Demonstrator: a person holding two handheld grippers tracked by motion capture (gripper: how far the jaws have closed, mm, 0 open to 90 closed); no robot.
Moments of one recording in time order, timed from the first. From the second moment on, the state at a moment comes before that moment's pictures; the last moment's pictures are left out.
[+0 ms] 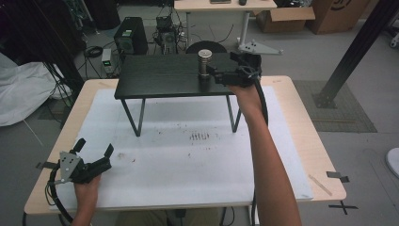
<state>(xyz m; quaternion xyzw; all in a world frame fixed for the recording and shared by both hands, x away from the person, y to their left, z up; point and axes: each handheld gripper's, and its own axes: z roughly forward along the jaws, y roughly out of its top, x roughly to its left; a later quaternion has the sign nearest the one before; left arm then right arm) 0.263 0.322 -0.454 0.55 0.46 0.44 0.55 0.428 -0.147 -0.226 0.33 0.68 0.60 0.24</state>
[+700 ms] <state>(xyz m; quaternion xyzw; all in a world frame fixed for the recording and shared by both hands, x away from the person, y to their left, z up) 0.263 0.322 -0.454 0.55 0.46 0.44 0.55 0.386 -0.164 -0.237 0.29 0.67 0.64 0.25</state>
